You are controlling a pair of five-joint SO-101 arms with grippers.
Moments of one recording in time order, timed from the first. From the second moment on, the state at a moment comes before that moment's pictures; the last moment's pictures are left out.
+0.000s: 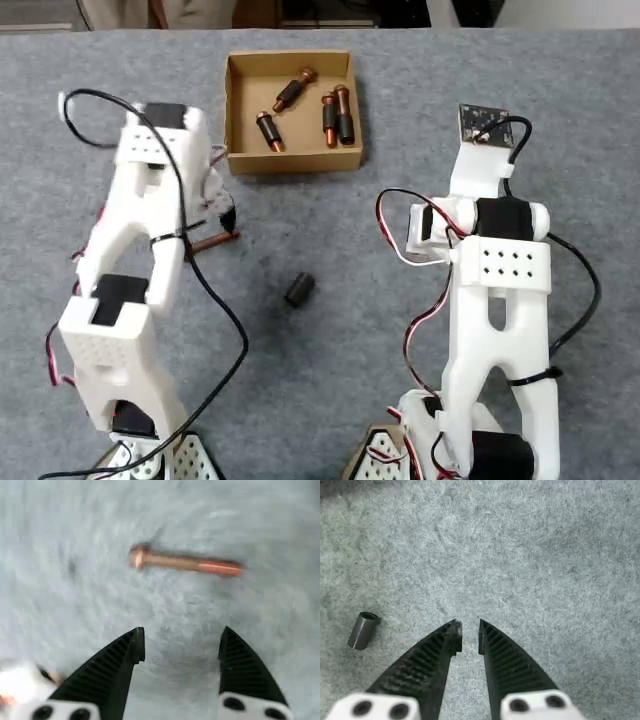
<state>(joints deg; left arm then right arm) 2.1 21.1 -13.7 99.8 37.3 1.6 -28.2 28.1 80.4 -11.9</state>
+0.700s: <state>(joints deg) -1.4 33.1 -22.1 99.8 56.9 1.6 -28.2 31.3 80.4 -11.9</state>
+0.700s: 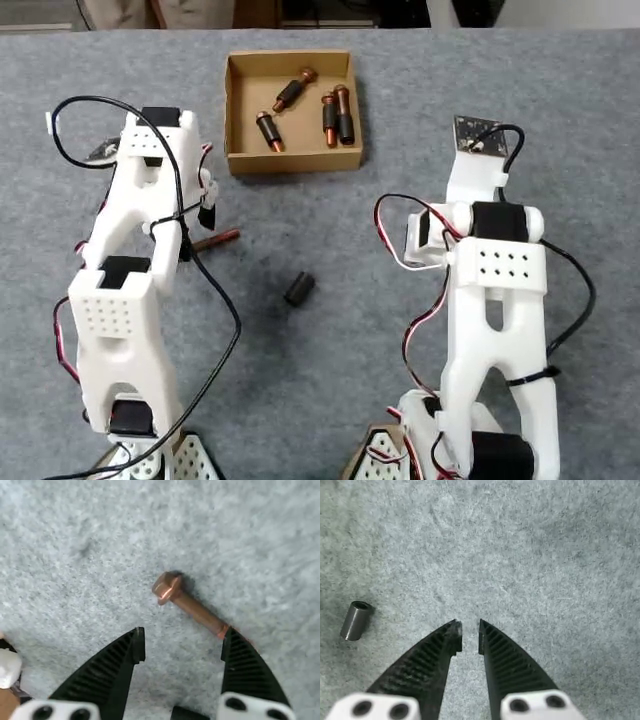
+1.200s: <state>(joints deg) -3.7 39.7 -22.4 94.9 58.9 1.6 -28.2 31.3 80.4 -11.9</state>
